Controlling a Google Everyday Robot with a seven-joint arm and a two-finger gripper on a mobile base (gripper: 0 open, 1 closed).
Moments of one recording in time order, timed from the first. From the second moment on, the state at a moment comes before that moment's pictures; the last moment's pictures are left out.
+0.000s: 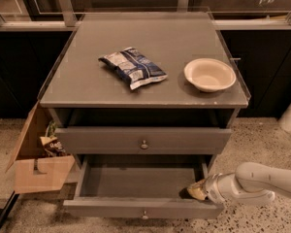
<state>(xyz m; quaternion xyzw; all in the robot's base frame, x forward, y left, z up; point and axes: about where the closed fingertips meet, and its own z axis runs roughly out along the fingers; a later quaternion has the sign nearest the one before) 0.474 -0.190 0.388 -0.33 0.88 0.25 0.23</state>
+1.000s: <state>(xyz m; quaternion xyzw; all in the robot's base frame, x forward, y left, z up) 0.470 -0.178 0.389 -0.34 0.87 0.26 0.22</state>
